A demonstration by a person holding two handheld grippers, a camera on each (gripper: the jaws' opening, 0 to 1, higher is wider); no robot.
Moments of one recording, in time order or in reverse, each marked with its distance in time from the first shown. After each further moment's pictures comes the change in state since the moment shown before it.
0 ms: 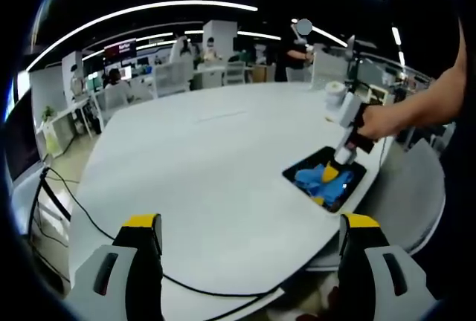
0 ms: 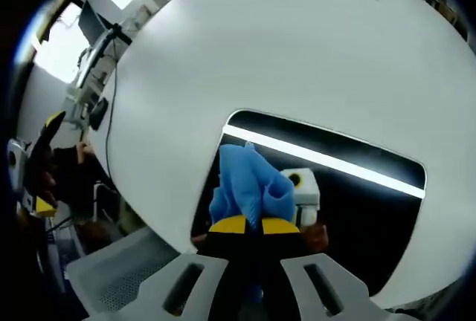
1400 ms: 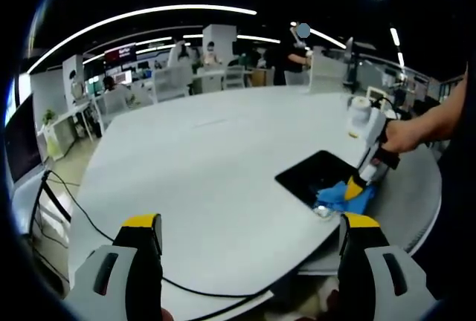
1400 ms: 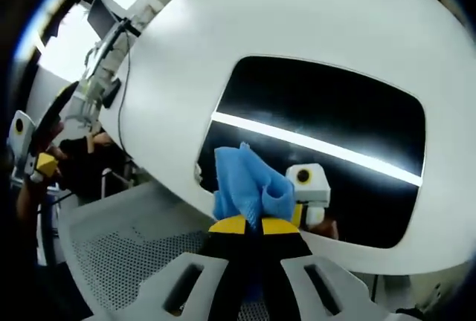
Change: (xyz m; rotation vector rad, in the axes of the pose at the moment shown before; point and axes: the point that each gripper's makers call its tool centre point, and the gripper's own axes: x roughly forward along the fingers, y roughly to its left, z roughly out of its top) left arm -0.003 -0.017 0.004 0.004 -0.021 0.003; right arm -0.014 -0.003 -0.061 0.021 0.020 0.049
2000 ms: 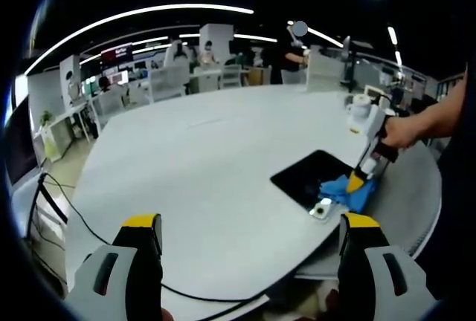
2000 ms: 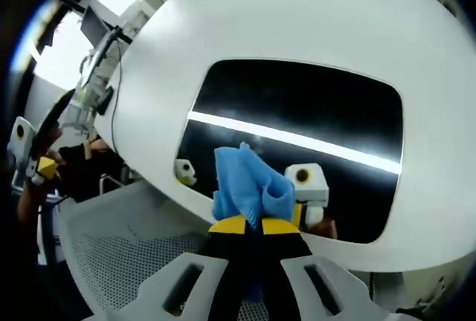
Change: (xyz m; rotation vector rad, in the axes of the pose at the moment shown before) left arm 0.008 -0.007 0.003 0.011 0.006 -0.017; right arm -0.008 -0.022 -0.006 0.036 -0.008 -0.014
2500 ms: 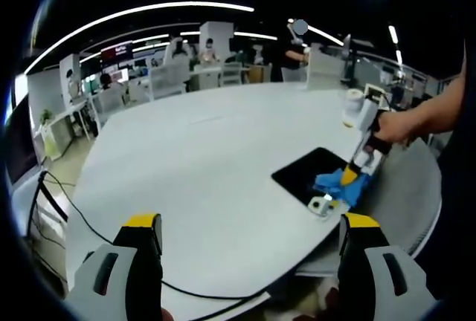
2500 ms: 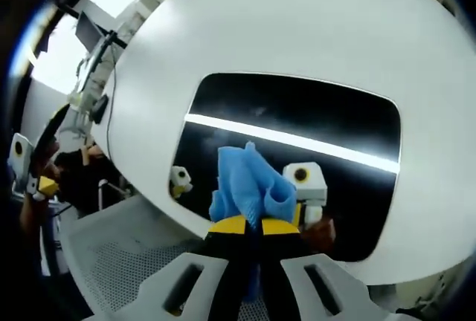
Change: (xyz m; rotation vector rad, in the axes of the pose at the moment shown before) left arm -0.002 0.004 -0.006 -0.009 0.018 0.006; right arm 0.003 -0.011 0.028 0.017 0.000 -0.014
